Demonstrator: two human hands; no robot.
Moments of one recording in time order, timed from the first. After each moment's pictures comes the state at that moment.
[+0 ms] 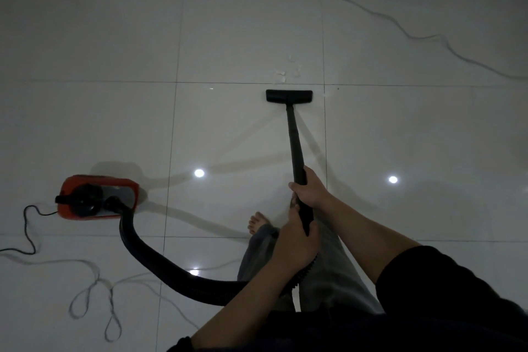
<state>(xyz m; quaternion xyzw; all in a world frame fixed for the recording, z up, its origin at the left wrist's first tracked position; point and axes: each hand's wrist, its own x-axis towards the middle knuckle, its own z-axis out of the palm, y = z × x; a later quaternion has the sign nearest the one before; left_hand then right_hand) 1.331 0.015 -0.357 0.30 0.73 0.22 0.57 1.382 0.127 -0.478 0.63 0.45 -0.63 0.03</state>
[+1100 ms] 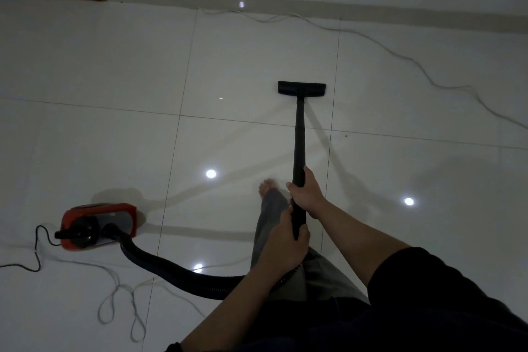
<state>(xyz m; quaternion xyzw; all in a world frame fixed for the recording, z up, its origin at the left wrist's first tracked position) 1.285 0.264 -0.372 0.27 0.75 0.24 0.56 1.327 0.377 -0.486 0.61 0.45 -0.65 0.03</state>
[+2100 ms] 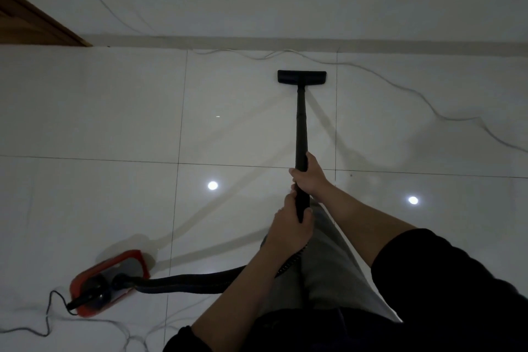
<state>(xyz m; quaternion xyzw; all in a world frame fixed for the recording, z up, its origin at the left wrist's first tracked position) 1.156 0.494 -0.390 0.28 0.76 0.21 0.55 1.198 0.611 -0.492 0.63 0.42 -0.66 0.02</state>
